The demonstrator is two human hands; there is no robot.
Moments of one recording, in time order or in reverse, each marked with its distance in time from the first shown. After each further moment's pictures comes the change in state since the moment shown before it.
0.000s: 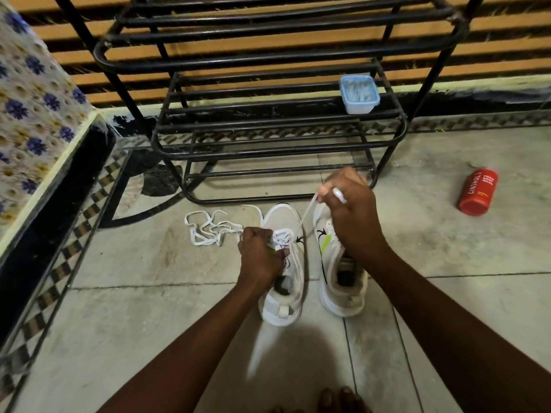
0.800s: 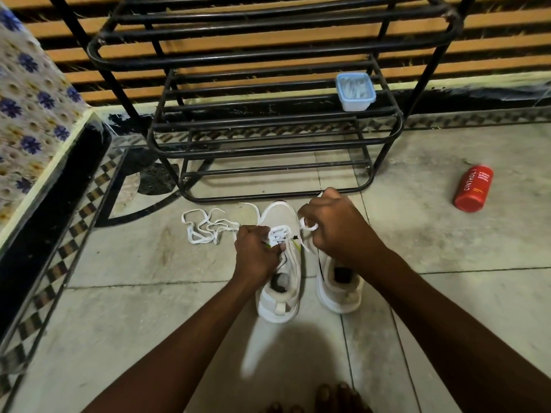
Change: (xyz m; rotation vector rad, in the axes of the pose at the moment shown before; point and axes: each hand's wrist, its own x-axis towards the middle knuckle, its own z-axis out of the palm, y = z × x) left_hand 0.006 -0.003 0.000 -0.121 -0.004 -0.033; right_hand -0.010 -0.005 -0.006 -0.663 -0.522 -0.204
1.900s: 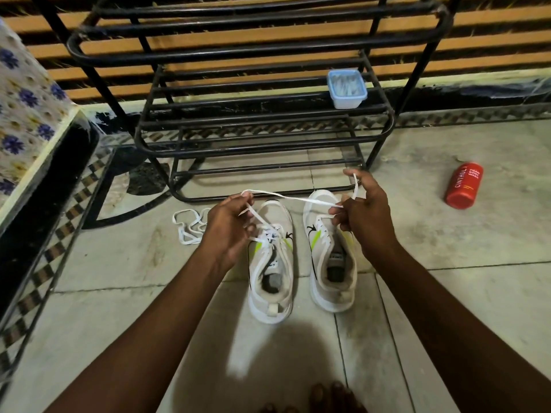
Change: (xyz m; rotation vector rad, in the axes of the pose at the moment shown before) left_hand 0.027 0.043 -0.051 -1.128 -0.195 -0.327; right_hand -0.011 0.048 0.014 1.026 0.432 0.654
